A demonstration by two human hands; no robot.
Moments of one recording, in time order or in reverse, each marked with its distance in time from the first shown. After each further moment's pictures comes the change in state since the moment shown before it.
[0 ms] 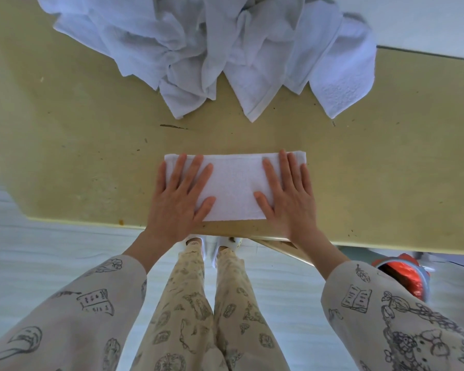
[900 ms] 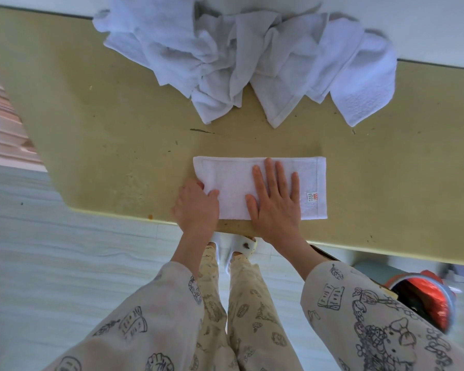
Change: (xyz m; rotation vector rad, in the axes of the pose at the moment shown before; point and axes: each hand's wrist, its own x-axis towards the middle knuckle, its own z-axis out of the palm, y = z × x) left_hand 0.014 0.033 -0.064 -0.665 -0.185 -1.075; right_hand 0.002 -0.066 0.005 0.066 -0.020 0.001
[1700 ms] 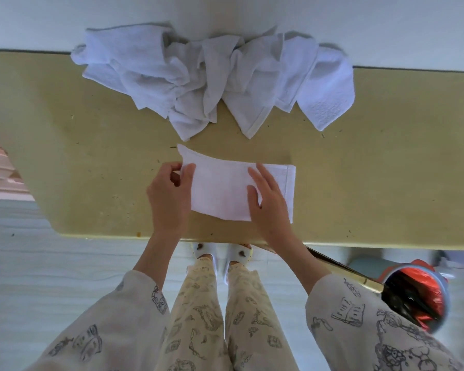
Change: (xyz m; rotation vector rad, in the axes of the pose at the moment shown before) left_hand -0.003 0.028 -0.035 -0.370 0.213 0.397; right_hand 0.004 0.000 -0.059 0.773 0.059 0.271
